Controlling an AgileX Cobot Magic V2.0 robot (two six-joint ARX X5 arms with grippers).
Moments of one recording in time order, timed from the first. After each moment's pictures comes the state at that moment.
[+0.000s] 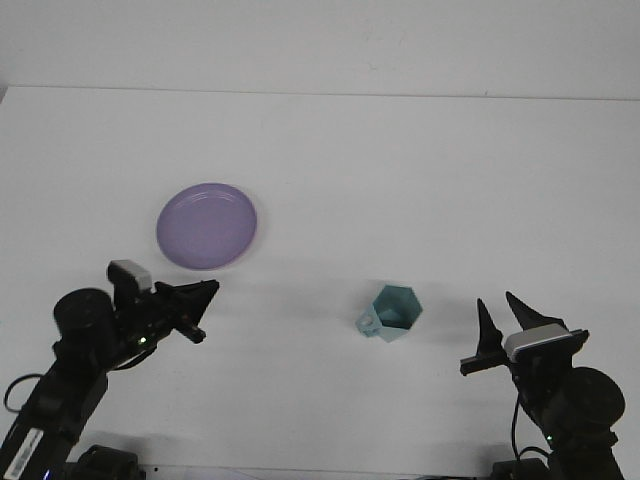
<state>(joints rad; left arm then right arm) -0.20 0.79 0.71 -0.16 0.57 -0.22 0.10 0.36 0.54 -0.36 -0.16 -0.04</state>
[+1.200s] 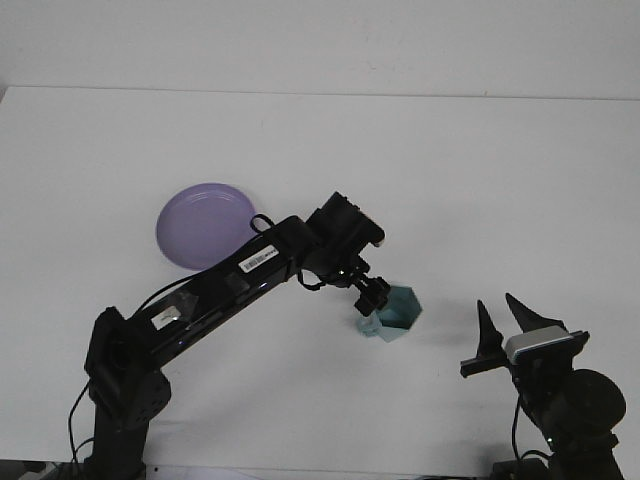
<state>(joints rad) -0.78 2.00 1.82 -0.73 0.36 0.01 0.10 0.35 0.54 -0.36 -0.16 -0.04</state>
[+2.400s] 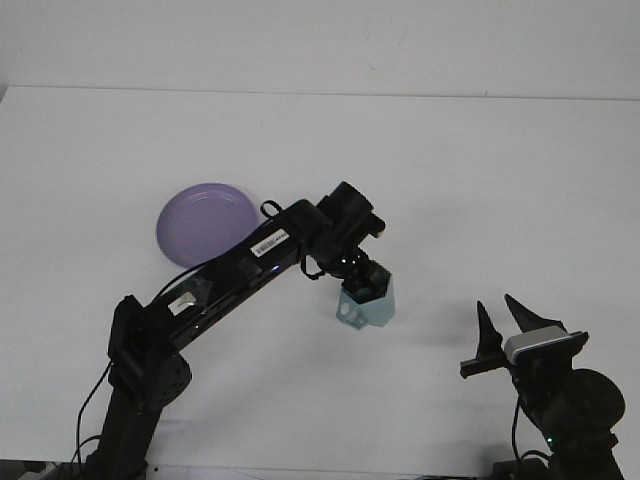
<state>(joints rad) -0.75 2.10 2.01 -0.94 0.30 0.01 0.10 0.35 0.54 -0.38 -0.16 -0.04</state>
